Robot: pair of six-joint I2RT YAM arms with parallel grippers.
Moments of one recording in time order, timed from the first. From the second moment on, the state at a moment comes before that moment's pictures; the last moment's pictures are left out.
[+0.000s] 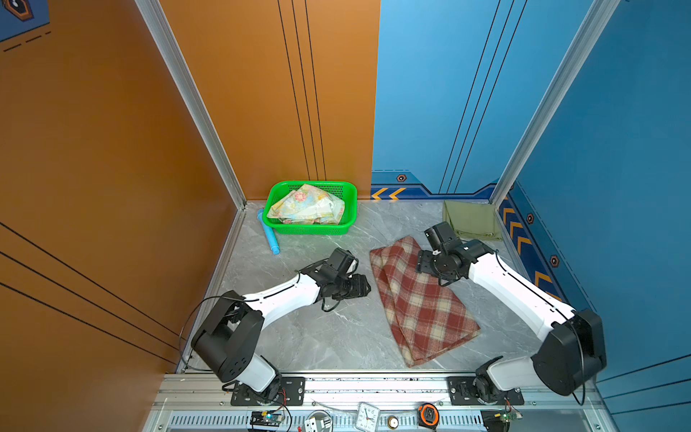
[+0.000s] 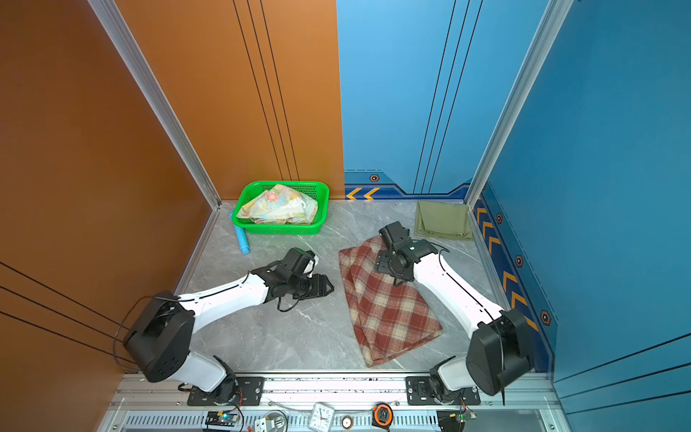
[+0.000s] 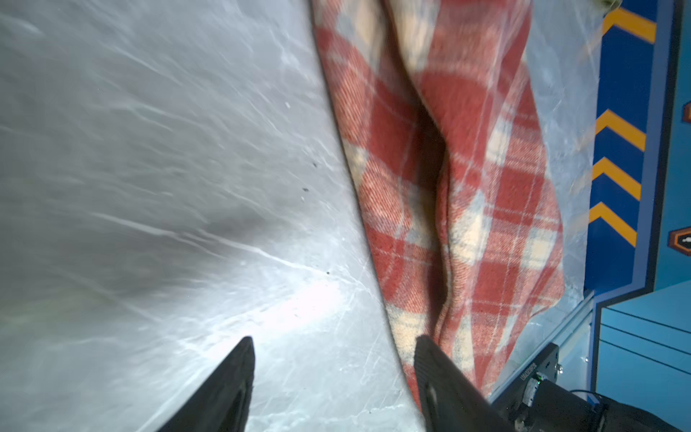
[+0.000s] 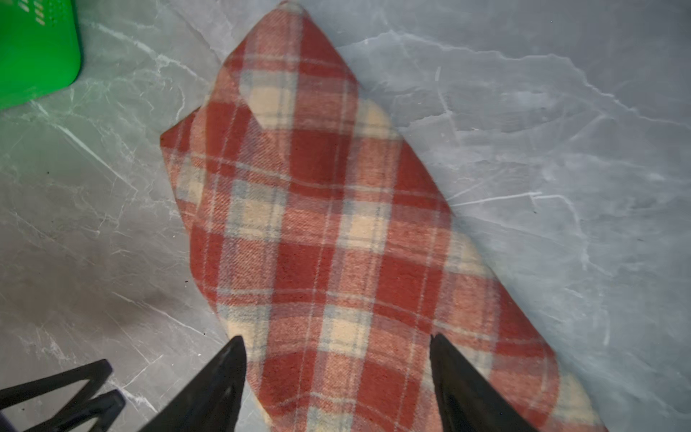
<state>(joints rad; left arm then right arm) -0.60 1.48 0.90 -0.35 0.24 -0.70 0.50 1.51 1.25 -0.87 0.12 0.64</state>
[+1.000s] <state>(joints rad) -0.29 1.27 0.81 -0.53 0.24 -0.62 0.76 2.34 1.97 -1.01 0.67 0.25</state>
